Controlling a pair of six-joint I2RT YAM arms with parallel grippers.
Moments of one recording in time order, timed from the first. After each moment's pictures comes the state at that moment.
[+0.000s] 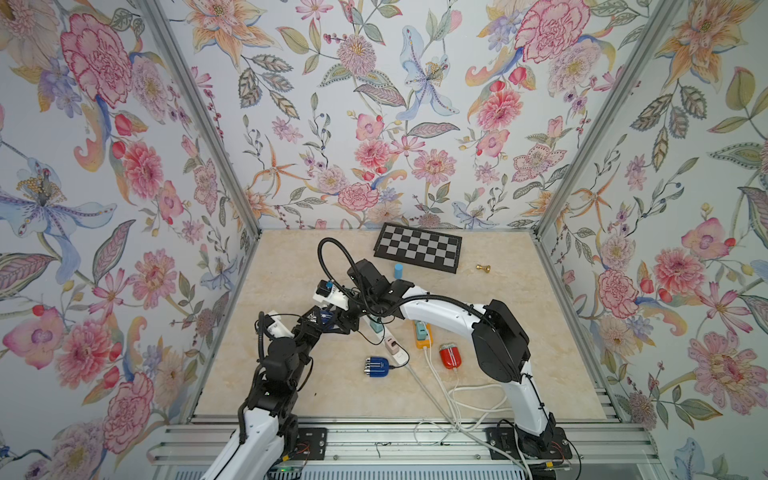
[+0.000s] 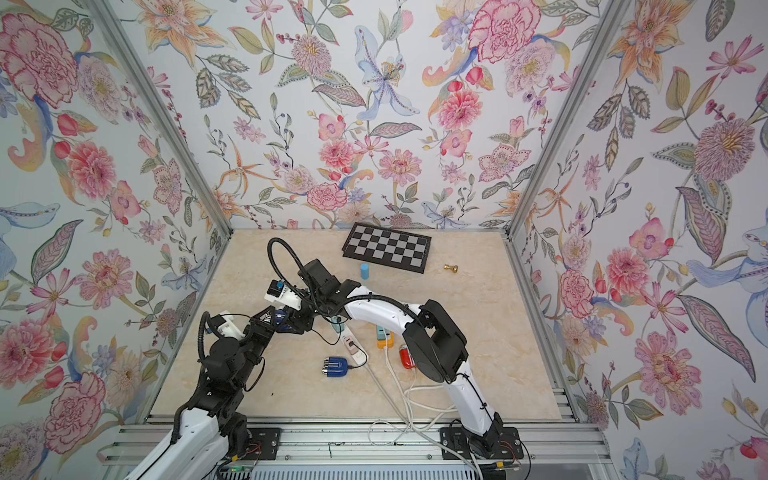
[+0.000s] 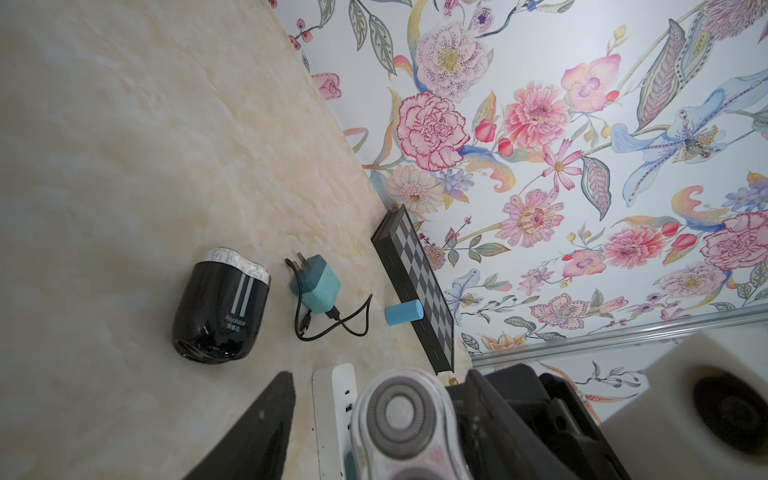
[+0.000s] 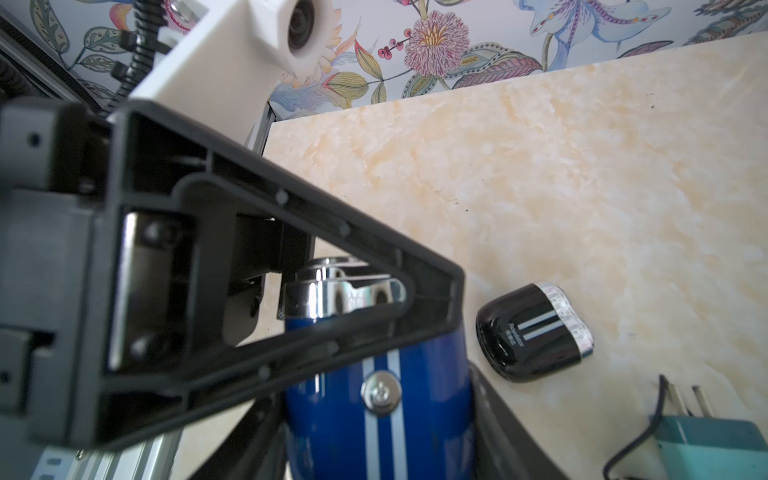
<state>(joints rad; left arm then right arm) -0.26 0.58 0.12 0.29 -0.12 -1.11 0.97 2.16 1.78 -0.31 -0.64 -0.24</state>
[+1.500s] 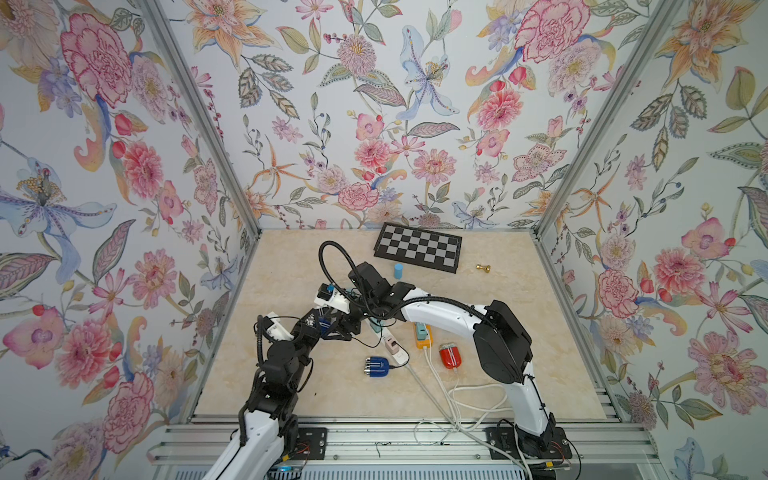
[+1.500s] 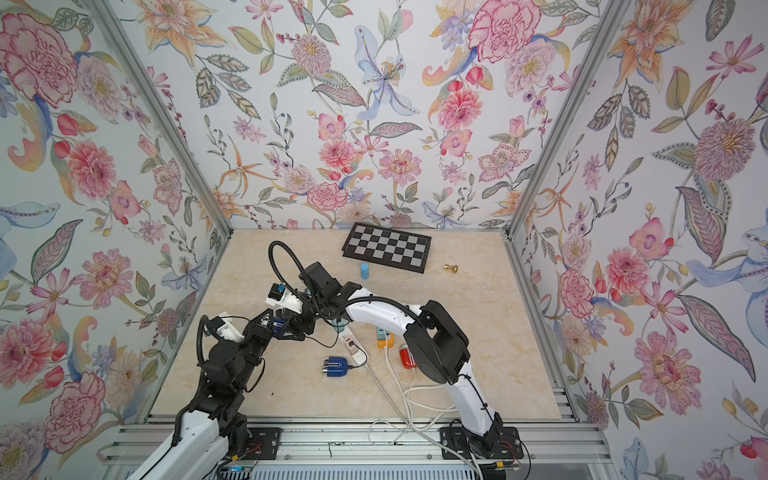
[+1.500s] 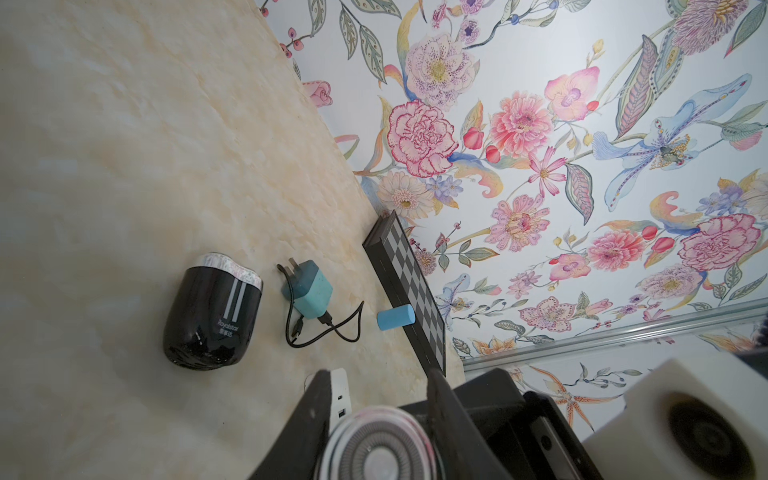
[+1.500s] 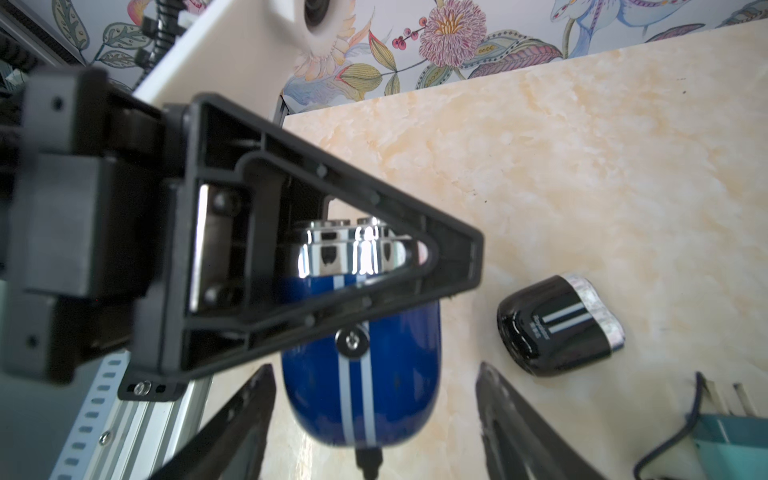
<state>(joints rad) -0.27 0.58 0.09 0.33 -0.12 -1.11 0.96 2.11 1.69 -0.30 -0.65 -0.26</state>
